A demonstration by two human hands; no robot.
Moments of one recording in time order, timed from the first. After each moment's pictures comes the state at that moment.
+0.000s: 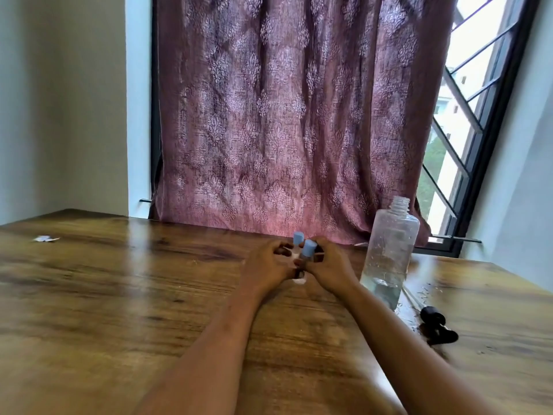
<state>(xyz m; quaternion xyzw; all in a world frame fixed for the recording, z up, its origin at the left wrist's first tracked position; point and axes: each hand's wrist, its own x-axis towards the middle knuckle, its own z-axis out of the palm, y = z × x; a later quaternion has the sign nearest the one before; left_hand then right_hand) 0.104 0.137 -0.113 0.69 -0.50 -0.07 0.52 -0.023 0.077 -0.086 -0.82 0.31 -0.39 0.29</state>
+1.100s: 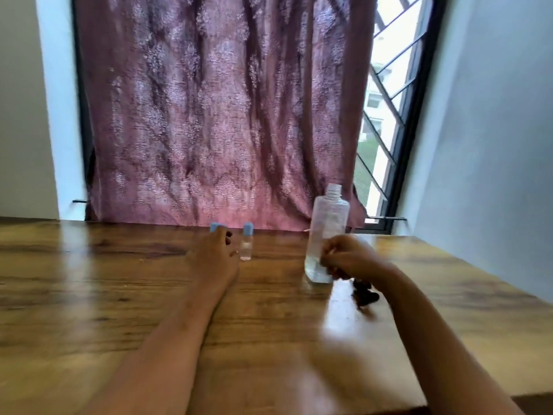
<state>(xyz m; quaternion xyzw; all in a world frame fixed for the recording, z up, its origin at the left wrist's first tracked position) 0.092 0.141 -0.114 0.76 -0.46 0.15 0.43 -0.150 0.082 -0.055 -0.81 0.44 -0.29 0.25</state>
